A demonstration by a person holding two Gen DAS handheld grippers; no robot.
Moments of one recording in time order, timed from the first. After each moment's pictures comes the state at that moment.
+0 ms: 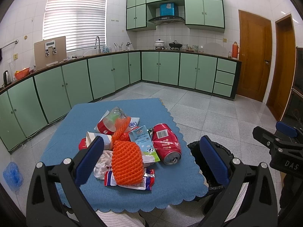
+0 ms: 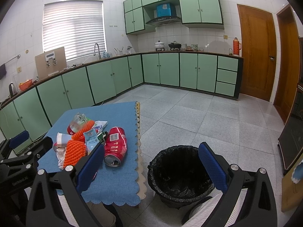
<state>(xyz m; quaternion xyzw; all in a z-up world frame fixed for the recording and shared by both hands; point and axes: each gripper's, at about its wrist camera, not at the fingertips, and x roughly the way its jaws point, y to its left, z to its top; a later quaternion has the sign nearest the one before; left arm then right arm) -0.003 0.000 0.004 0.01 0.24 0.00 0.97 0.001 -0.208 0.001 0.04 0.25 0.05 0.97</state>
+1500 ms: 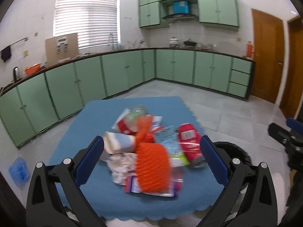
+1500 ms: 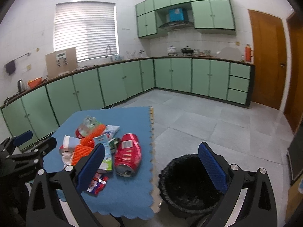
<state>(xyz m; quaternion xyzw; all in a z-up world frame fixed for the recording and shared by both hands) 0.031 0.055 -0.015 0.01 0.25 0.07 0.97 0.039 -0.170 -0.010 0.03 0.24 0.10 0.97</state>
